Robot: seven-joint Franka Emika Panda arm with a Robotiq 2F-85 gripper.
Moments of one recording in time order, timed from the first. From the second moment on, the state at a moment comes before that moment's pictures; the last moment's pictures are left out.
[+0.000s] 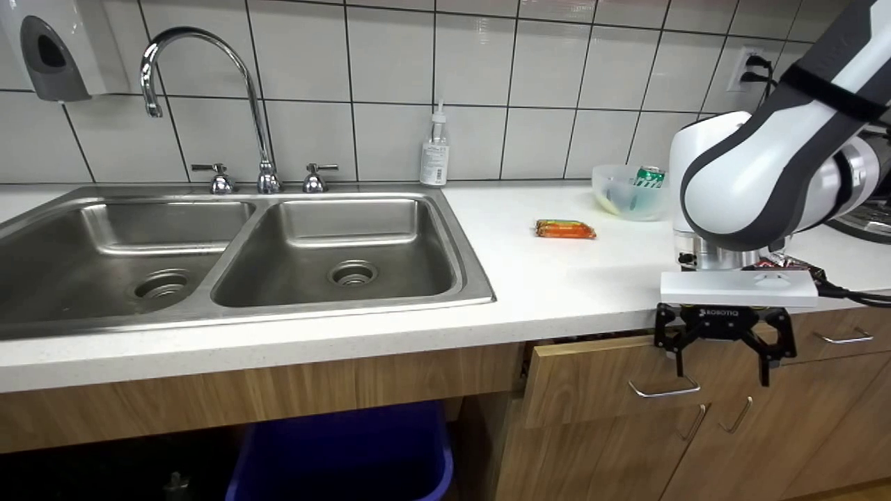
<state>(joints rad) 0.12 0.44 -0.11 -2.34 -0.17 2.44 0.84</state>
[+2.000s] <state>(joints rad) 0.03 0.35 -0.12 -2.22 -0.08 2.10 0.26</state>
